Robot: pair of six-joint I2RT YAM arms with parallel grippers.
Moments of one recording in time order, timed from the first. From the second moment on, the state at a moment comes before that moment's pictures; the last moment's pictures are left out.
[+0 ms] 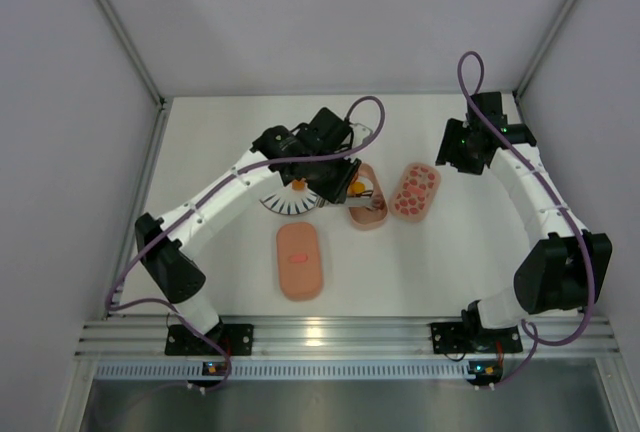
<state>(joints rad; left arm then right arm) -0.83 1.70 1.79 -1.07 0.06 -0.17 0.11 1.47 1.36 -0.83 0.03 0.37</state>
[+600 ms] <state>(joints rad) -0.82 1.68 1.84 -1.07 0.06 -0.19 0.11 1.47 1.36 -0.83 0.03 0.37</state>
